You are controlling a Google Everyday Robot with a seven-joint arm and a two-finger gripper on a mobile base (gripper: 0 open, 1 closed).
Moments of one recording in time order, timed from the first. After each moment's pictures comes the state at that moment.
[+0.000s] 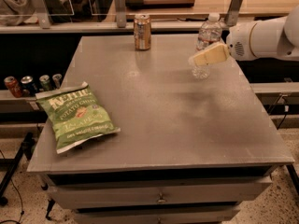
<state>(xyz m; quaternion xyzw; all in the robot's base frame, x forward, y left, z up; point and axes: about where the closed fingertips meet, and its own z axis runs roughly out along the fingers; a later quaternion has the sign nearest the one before) 0.666 -0.204 0.927 -0.32 0.80 0.10 0.50</state>
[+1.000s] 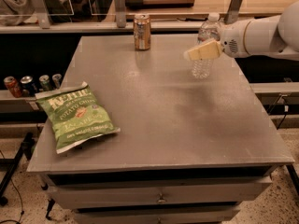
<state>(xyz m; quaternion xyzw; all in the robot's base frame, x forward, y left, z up) 0.680 -0.188 0.930 -0.33 0.78 0.13 0.51</state>
